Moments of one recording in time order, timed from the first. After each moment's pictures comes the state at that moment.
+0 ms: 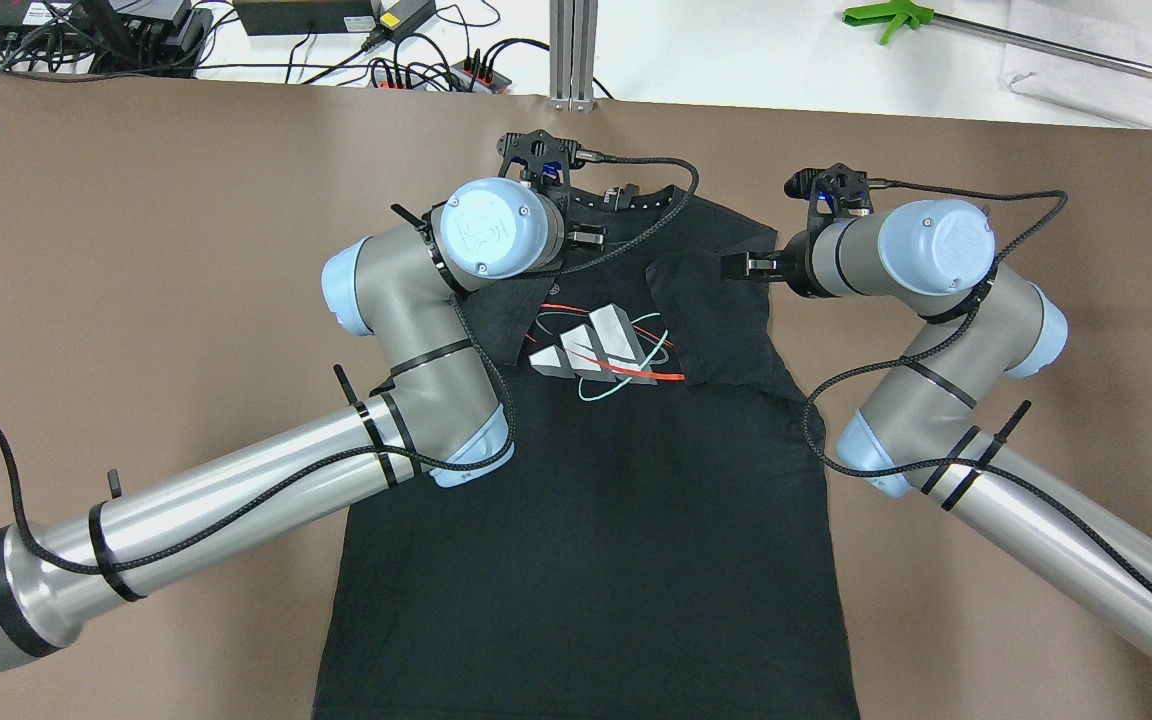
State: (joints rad) left arm -0.66 -2.59 -1.10 -2.11 -1.51 -1.04; right arm 0.85 -1.04 1.40 -0.84 1.82 1.02
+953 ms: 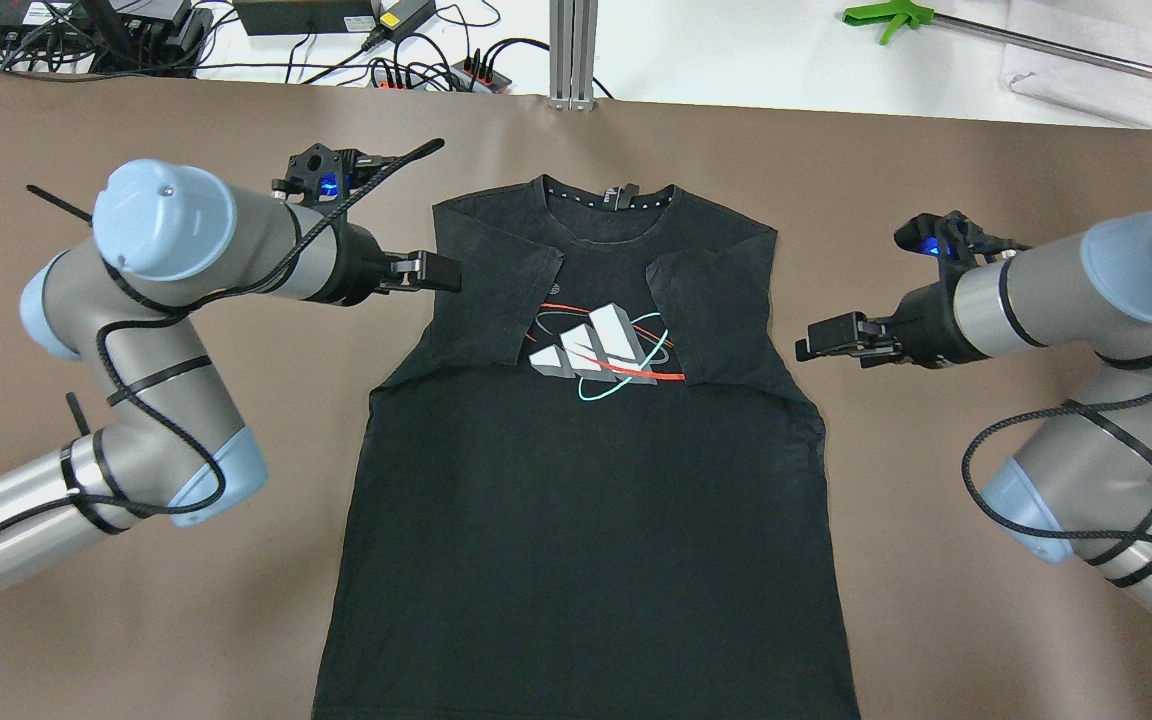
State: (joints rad) left arm -0.77 -2.14 -1.66 -2.14 -1.88 -1.17; right arm 0.92 -1.31 1.76 -0.91 2.20 1.08
